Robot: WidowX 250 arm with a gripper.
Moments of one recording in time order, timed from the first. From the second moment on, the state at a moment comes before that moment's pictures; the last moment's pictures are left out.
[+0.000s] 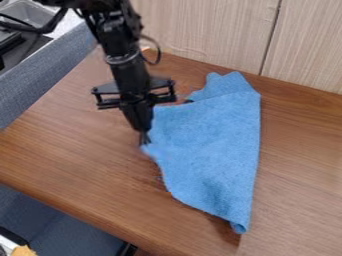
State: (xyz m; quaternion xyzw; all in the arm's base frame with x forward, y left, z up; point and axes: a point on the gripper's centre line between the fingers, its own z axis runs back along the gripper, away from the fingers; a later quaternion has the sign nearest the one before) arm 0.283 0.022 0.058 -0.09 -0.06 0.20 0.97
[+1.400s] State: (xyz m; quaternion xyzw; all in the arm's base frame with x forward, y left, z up) arm 0.364 -0.111 0.020 -0.15 -0.01 0.10 0.98
